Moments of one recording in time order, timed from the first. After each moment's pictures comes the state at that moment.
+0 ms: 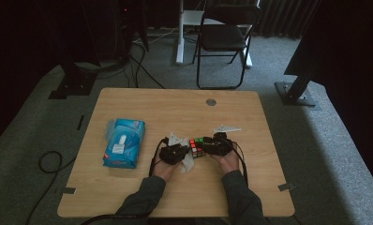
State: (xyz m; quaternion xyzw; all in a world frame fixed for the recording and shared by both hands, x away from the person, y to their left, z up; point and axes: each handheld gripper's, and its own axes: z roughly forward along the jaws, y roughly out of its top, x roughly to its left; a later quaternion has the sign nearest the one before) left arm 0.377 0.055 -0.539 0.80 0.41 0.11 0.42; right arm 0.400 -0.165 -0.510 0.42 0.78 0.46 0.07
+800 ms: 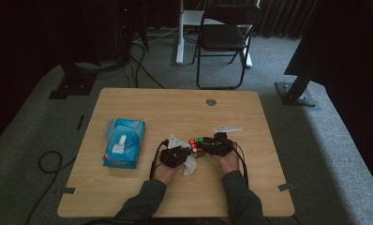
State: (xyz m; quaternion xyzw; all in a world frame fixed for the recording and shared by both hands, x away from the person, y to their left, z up) left arm 0.357 0.055 -0.526 0.79 0.40 0.11 0.45; right arm 0.399 -0.166 -0.510 0.43 0.77 0.47 0.07
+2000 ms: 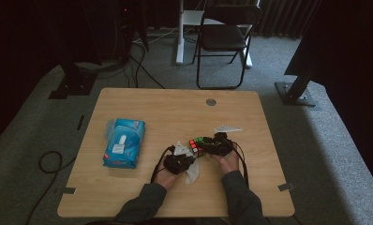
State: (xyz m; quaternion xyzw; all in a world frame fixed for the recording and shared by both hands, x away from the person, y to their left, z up) left arm 0.350 0.042 -0.544 0.83 0.35 0.09 0.42; right arm 0.400 -0.166 -0.511 0.43 0.77 0.47 0.06
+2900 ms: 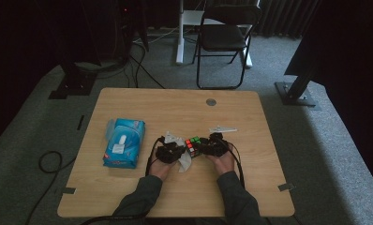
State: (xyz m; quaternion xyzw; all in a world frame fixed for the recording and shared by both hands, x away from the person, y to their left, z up) left arm 0.380 0.071 -0.529 0.79 0.42 0.11 0.42; right arm 0.397 -0.148 -0.512 0.45 0.76 0.46 0.06
